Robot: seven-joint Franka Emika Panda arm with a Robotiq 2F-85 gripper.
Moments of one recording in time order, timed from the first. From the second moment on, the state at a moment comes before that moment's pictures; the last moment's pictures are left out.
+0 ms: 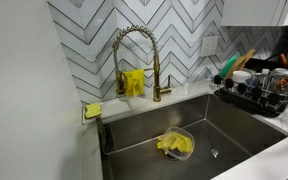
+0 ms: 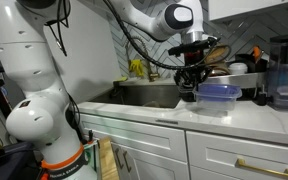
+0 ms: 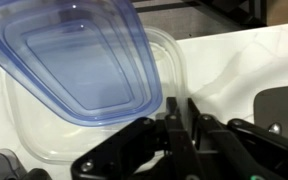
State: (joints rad) arm -0.04 0.04 -0.04 -2.00 -0.21 1.94 -0.50
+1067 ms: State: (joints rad) arm -0.05 0.05 -0.04 -2.08 -0.19 2.10 -0.41
